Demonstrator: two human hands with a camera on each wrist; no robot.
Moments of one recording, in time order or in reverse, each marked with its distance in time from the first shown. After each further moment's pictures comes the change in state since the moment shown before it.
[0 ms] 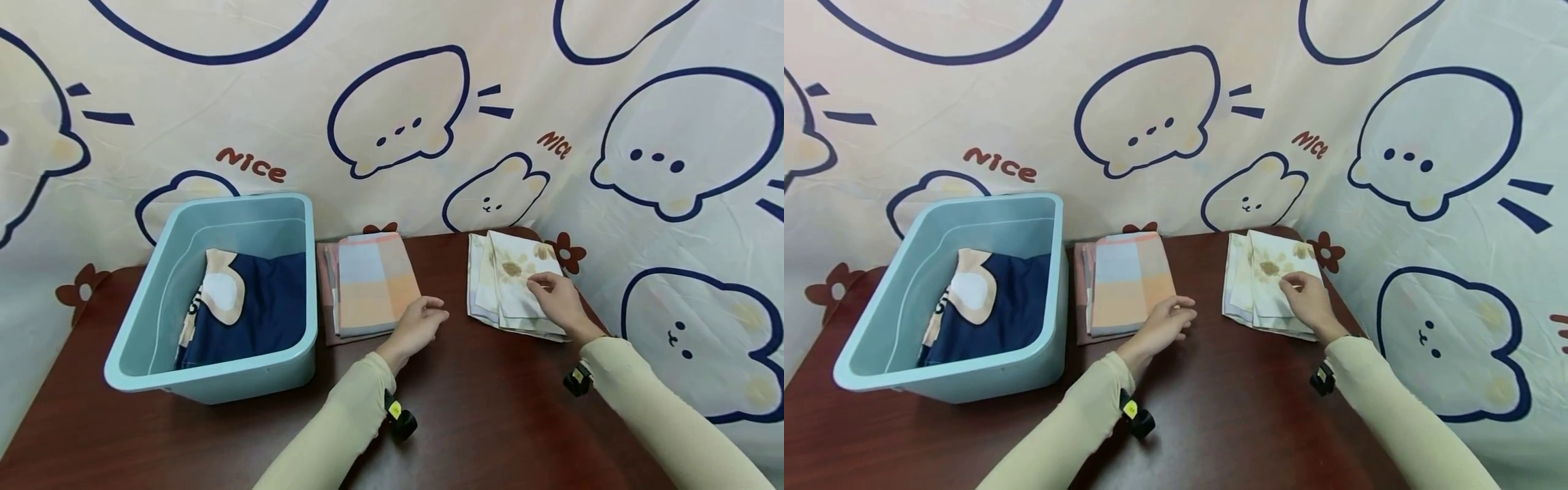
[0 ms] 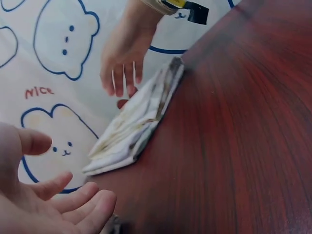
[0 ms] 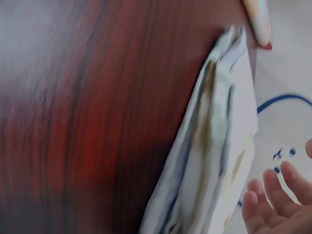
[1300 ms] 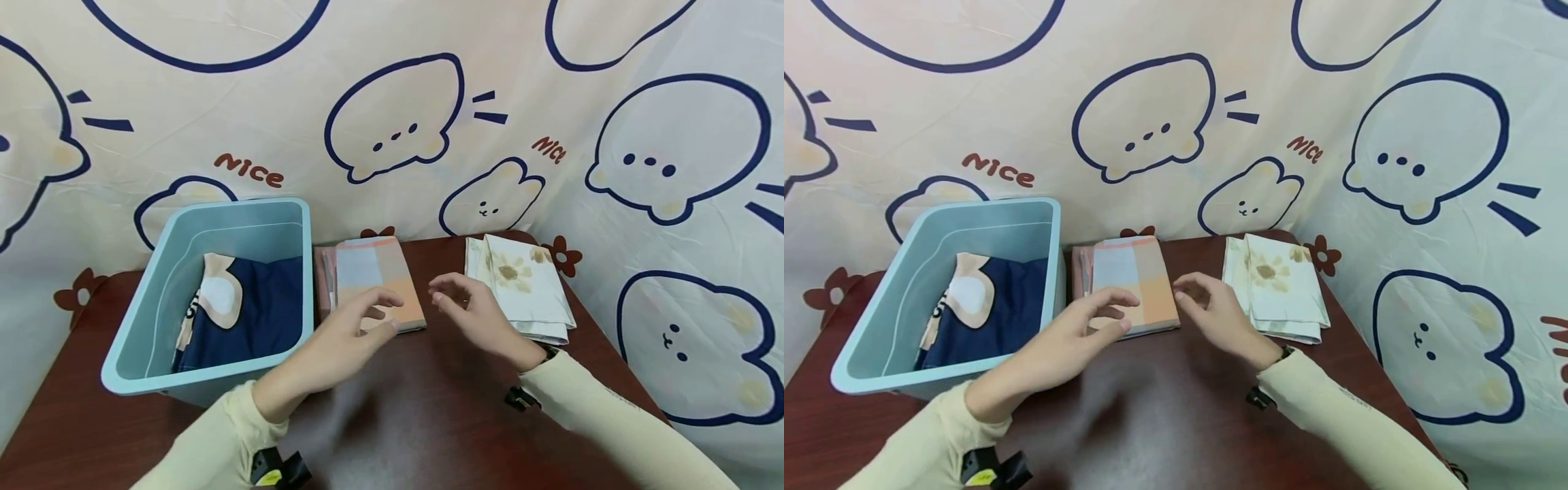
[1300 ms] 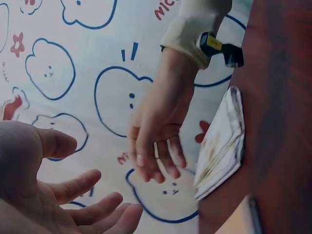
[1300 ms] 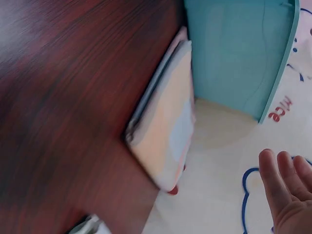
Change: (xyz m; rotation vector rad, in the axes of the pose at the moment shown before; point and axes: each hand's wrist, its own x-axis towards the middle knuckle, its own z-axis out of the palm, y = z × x) left_hand -0.123 0.081 -0.083 0.428 -0.030 0.305; right_hand -0.056 -0.157 0.057 0.330 -0.206 -0.412
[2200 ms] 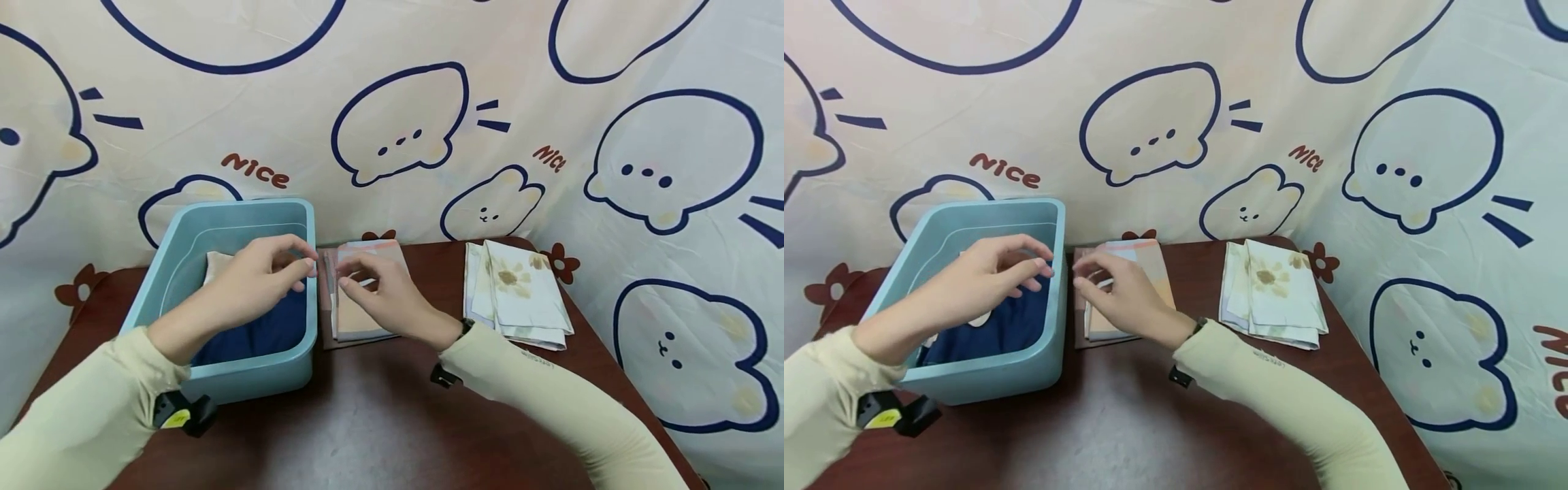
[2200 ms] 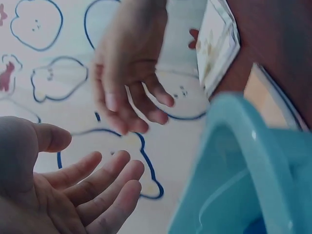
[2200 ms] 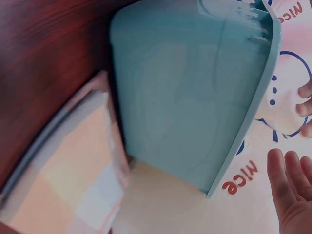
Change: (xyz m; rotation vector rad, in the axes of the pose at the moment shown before) left_hand -0.012 0.000 -0.114 0.258 0.094 -0.064; right_hand 0.057 -0.091 0.079 0.013 -0.139 -0.232
